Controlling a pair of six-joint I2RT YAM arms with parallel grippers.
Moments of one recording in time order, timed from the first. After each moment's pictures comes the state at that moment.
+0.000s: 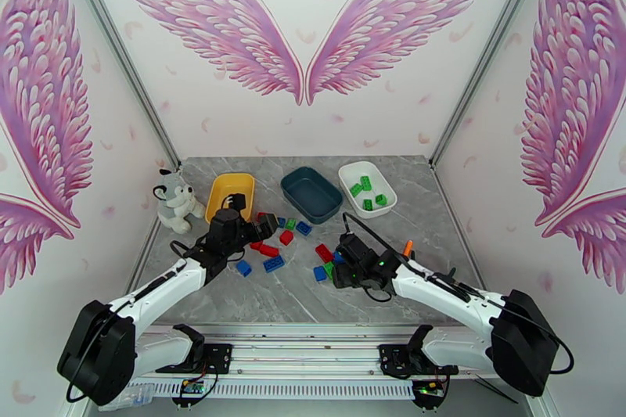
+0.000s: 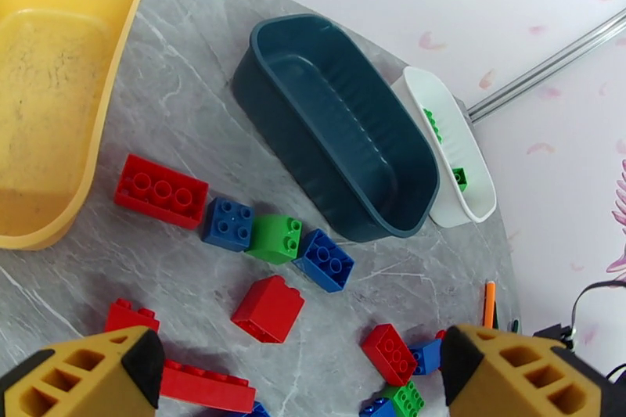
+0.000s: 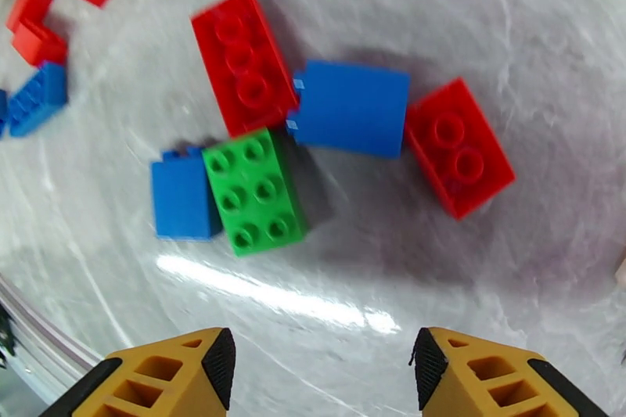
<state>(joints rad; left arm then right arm) -0.42 1.25 0.64 0.09 0.12 -0.70 0.79 1.27 0.72 -0.66 0.14 0.57</state>
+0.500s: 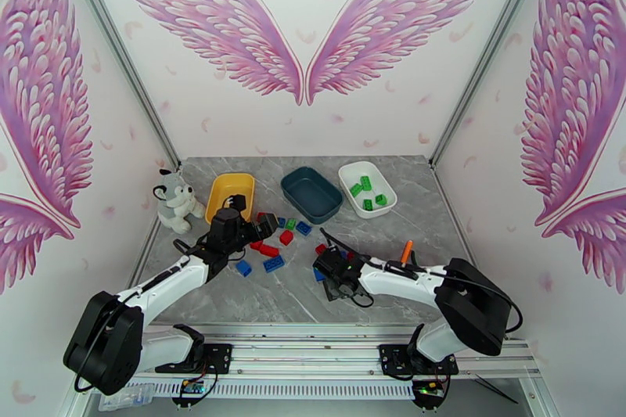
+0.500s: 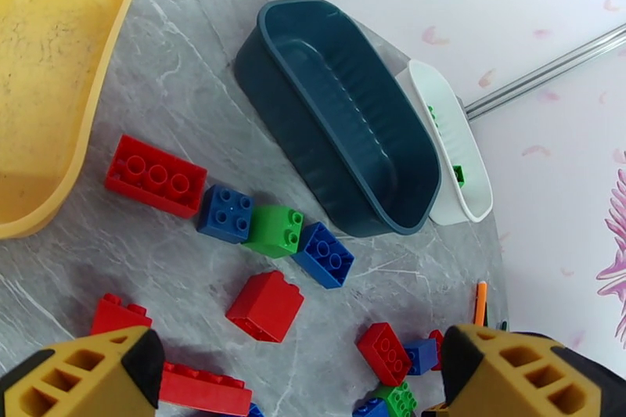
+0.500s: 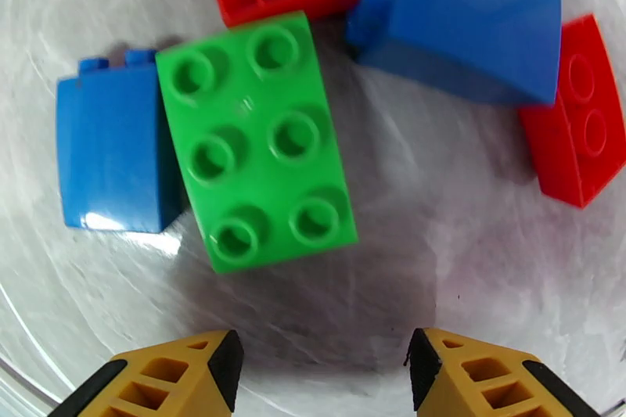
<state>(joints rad) -0.40 1.27 0.63 0.13 0.17 -0.73 0.90 1.56 0.80 -0.63 0.22 0.60</state>
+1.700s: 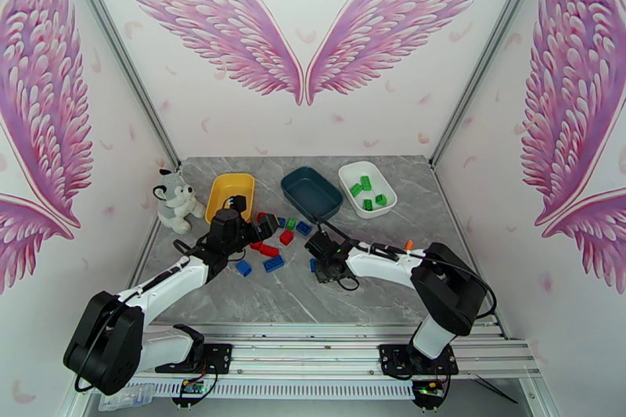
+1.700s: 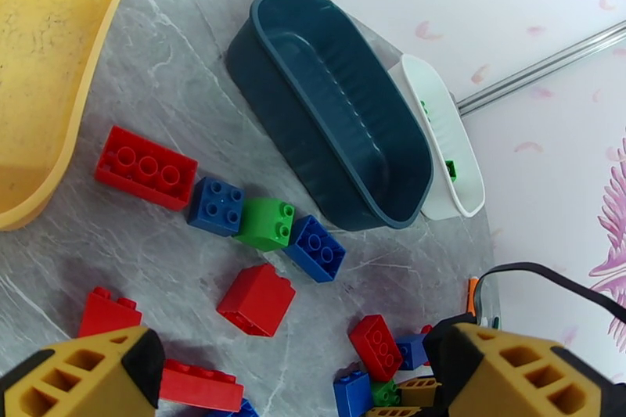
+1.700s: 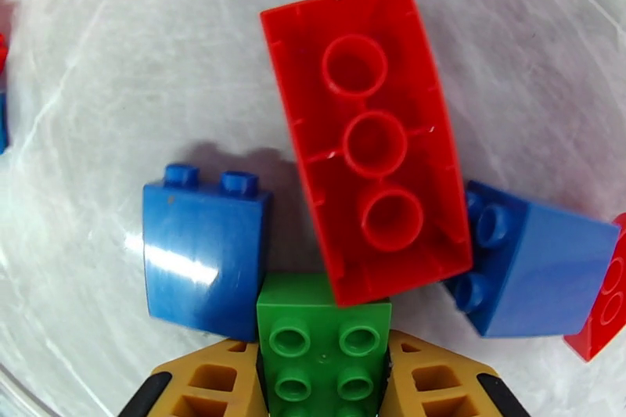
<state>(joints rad) -0.40 1.27 0.62 0.14 0.20 -0.74 0.83 1.66 0.92 -0.54 0.11 0.56</state>
